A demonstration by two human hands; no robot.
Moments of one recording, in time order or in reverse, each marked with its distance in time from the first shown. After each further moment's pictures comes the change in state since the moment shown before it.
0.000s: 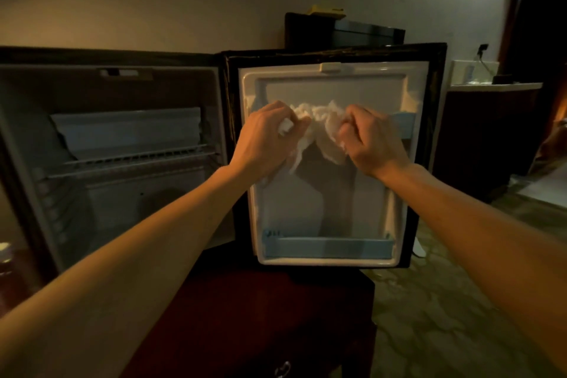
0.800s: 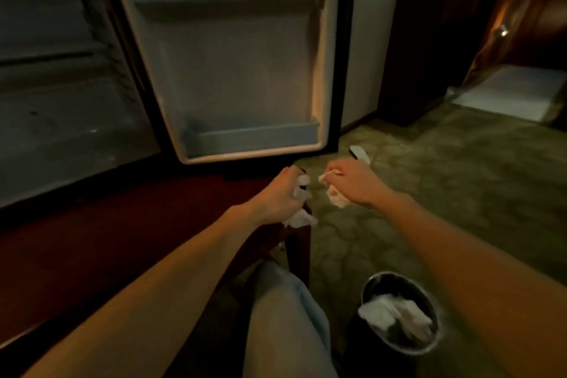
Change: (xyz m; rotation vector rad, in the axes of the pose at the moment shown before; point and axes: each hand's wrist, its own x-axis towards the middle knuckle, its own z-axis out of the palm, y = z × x) left_hand -0.230 0.086 0.167 -0.306 -0.974 -0.458; right_hand -0.279 0.070 -0.011 0.062 -0.680 0.745
